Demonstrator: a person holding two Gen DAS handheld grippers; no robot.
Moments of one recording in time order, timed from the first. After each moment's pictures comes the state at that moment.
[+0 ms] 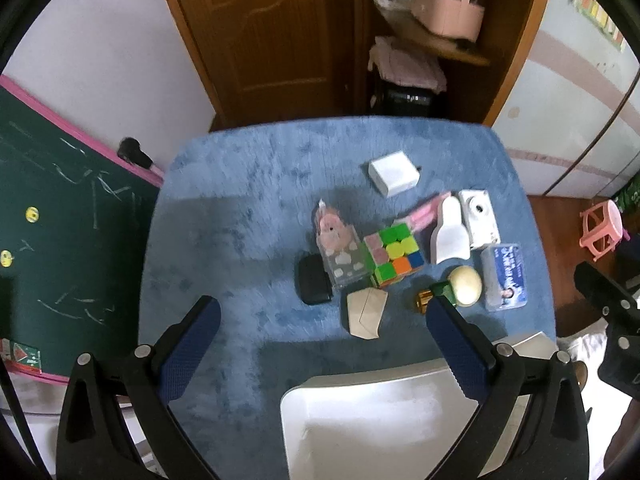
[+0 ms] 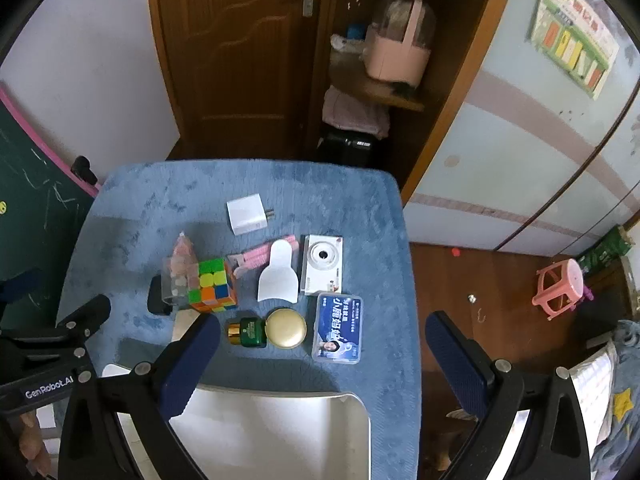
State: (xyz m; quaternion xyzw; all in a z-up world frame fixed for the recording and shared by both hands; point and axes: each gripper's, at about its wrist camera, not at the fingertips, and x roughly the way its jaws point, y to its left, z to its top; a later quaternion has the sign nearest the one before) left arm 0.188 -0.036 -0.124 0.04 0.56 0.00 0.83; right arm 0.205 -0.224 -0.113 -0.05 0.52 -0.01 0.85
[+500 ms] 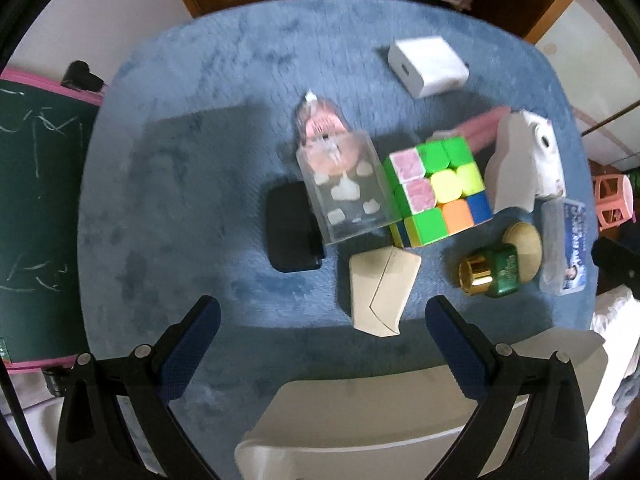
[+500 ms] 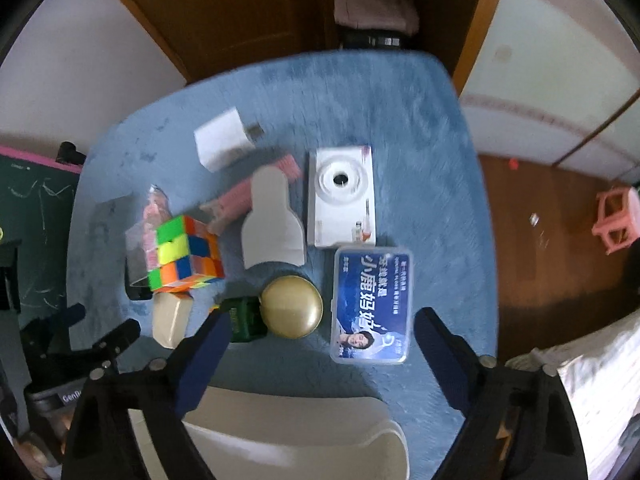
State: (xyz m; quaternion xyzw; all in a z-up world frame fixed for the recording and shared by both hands) left arm 0.231 -0.039 -0.247 0.02 0.68 0.00 0.73; right arm 0.274 -0.267 -0.244 0.06 0.66 0.02 0.75
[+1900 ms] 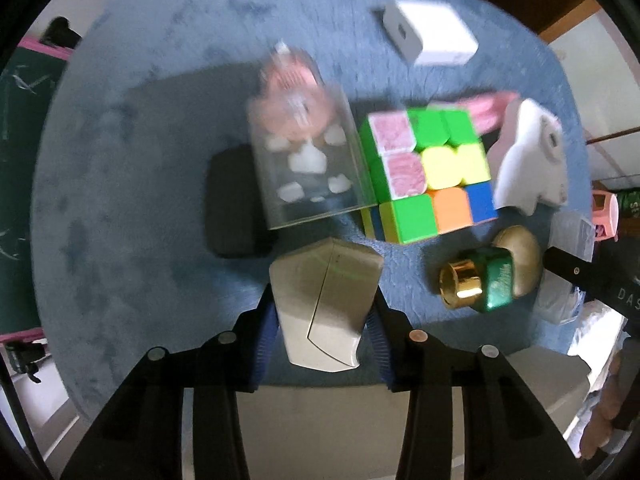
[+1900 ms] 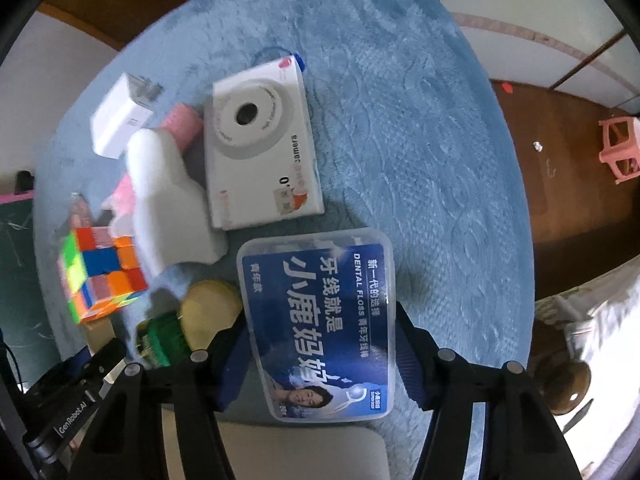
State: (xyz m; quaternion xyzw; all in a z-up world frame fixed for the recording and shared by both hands) left arm 0.232 -0.049 -0.270 -0.05 0.70 0.00 0.71; right arm 0.283 -0.307 -0.313 0.13 0.71 0.00 0.69
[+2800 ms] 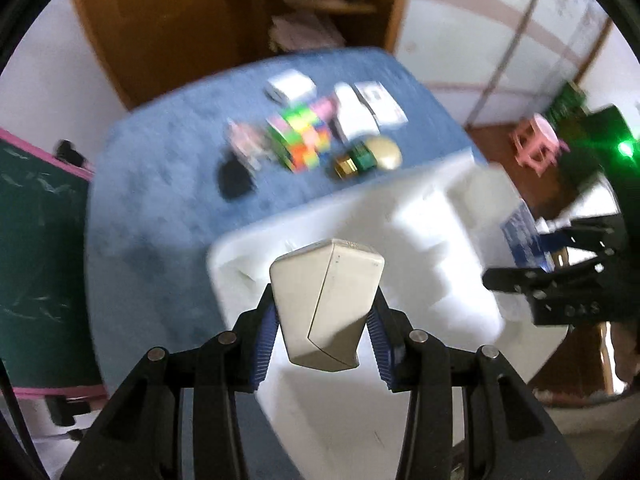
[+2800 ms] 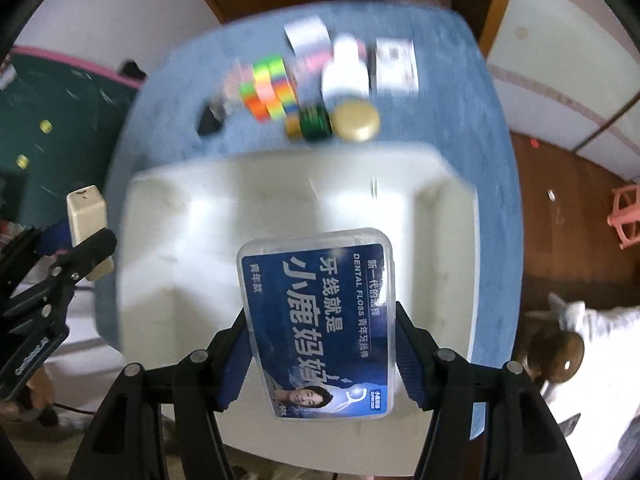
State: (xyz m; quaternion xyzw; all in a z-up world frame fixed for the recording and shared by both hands) left arm 0.068 -0.036 -0.173 0.08 0.56 -0.18 0.81; right arm 0.084 -0.245 -0.241 0.03 0.68 0.08 0.73
